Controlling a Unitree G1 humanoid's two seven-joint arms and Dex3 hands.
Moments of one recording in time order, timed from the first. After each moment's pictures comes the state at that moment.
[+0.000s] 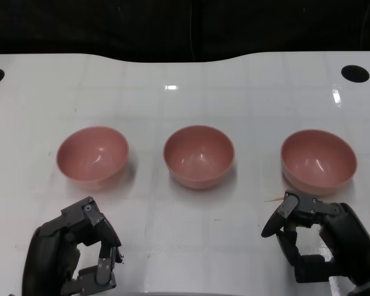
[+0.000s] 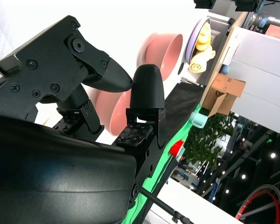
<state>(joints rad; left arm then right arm) 0.15 0.00 0.05 0.25 -0.17 -0.70 -0.25 -0.01 -0.11 0.09 0.33 -0.07 -0.74 0.19</state>
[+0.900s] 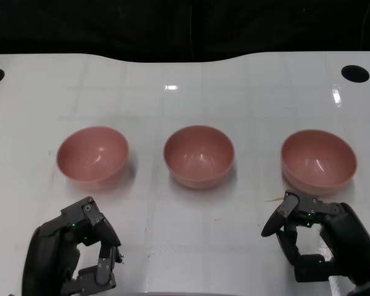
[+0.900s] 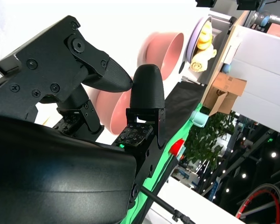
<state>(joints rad) 0.15 0.00 0.05 0.25 -0.17 -0.70 -0.25 -0.01 -0.11 0.09 0.33 -0.08 -0.74 0.17</state>
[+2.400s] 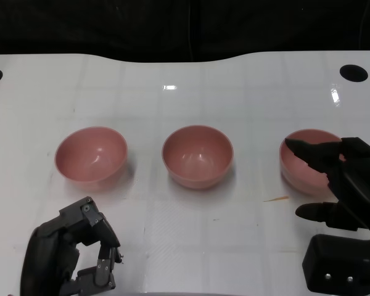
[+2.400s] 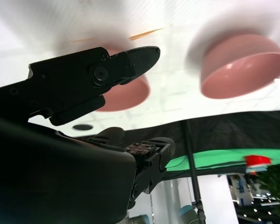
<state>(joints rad) 0.16 0.00 0.05 0.23 -0.18 -0.70 -0.26 -0.09 -0.34 0.13 -0.10 -0.84 -0.08 0.06</state>
